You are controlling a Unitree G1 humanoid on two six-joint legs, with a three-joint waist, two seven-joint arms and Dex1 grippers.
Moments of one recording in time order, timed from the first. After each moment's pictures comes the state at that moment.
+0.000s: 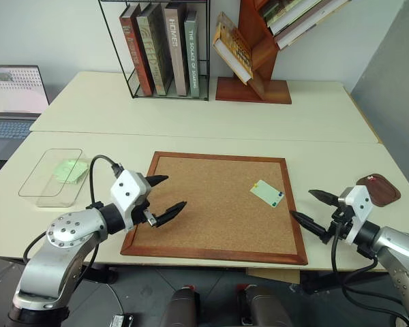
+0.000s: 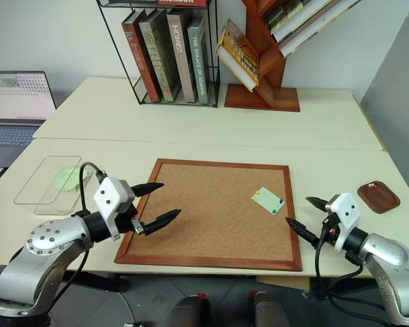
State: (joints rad) left arm -0.05 0.66 0.05 -0.49 -0.40 0.45 -0.75; right arm 0.12 -0.64 -0.17 -0.38 0.46 0.36 0.78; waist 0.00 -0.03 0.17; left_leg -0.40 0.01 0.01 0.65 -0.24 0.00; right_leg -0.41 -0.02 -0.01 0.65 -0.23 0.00
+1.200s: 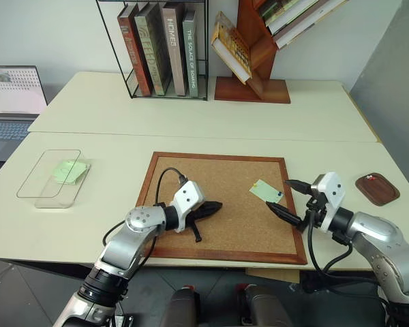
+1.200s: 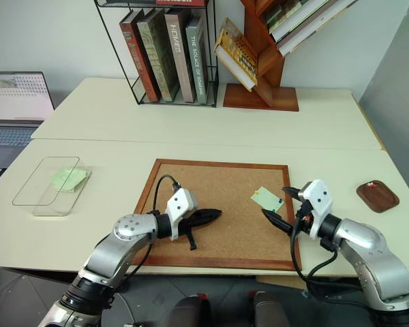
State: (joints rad) left arm -0.25 0.47 -0.28 -0.06 -0.20 0.27 -0.83; right arm -0.06 -0.60 -0.04 -0.43 0.45 0.52 0.67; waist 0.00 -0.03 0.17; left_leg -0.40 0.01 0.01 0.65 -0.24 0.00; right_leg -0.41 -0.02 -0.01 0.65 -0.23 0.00
